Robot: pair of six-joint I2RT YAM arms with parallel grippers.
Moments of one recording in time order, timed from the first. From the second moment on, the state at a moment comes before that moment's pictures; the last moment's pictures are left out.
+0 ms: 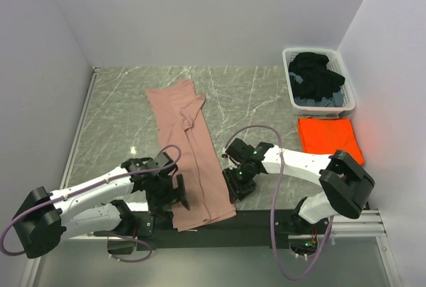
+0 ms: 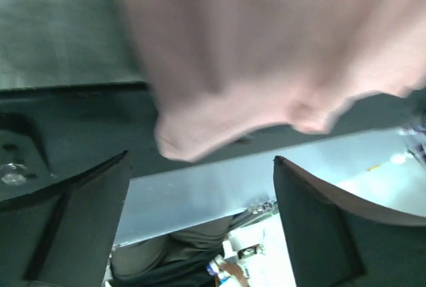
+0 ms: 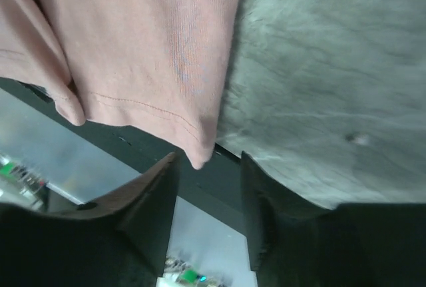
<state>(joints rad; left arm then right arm) -0.86 1.01 0.50 -0.82 0.34 -1.18 0.88 1.46 0.75 -0.67 -0.39 0.51</state>
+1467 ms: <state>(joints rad) -0.33 2.25 1.86 -0.76 -0.07 -0.69 0.67 1.24 0.75 -0.52 -0.25 0.47</state>
